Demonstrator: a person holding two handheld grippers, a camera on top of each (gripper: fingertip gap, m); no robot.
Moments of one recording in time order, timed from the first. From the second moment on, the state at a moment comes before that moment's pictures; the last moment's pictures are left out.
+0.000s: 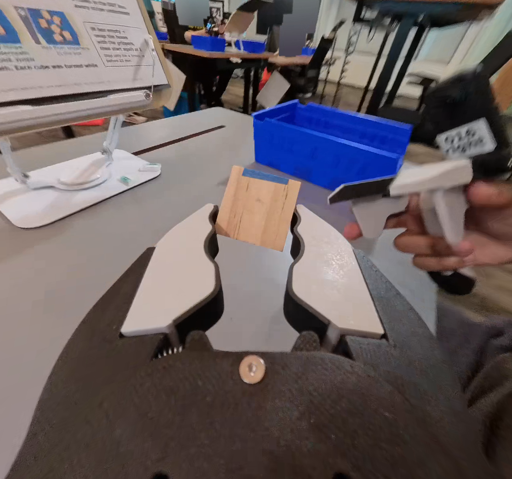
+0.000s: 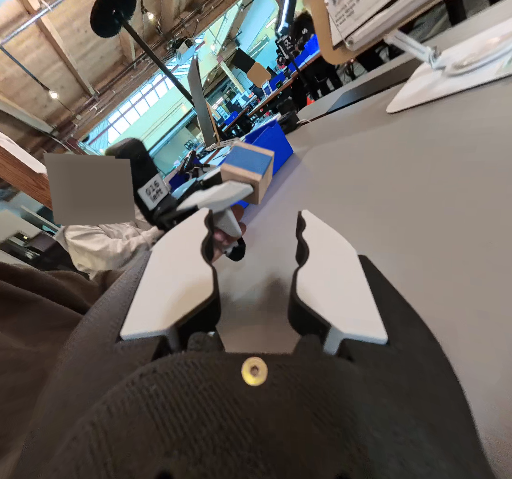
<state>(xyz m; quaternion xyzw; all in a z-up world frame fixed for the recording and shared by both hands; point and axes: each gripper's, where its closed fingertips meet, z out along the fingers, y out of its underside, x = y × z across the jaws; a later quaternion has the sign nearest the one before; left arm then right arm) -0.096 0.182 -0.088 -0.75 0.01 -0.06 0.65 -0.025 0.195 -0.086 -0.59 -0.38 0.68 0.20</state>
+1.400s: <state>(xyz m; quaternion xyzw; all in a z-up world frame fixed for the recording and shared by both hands) -0.045 0.176 -0.129 -0.79 -0.04 -0.16 0.59 0.027 0.460 -0.017 -0.66 -0.37 0.40 0.52</state>
